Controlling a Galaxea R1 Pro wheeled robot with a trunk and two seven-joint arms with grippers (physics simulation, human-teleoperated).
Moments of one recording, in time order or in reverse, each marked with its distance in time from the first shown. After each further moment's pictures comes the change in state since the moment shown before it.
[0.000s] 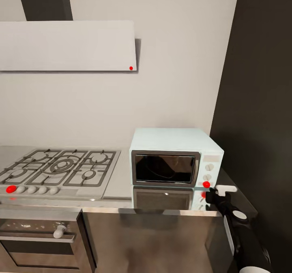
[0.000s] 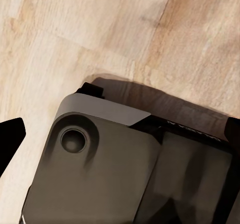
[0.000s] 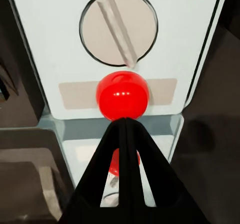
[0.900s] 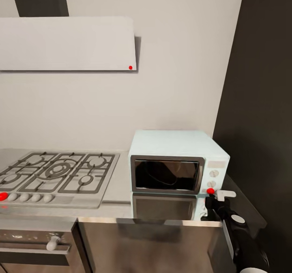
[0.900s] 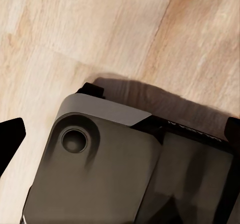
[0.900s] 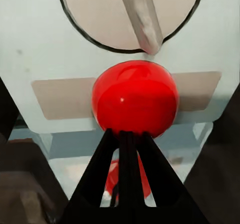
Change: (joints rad) left arm 0.000 0.002 0.000 0.000 0.000 0.000 0.000; right arm 0.000 -0.007 -0.004 0.082 -0.003 -0.022 -0.023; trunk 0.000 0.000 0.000
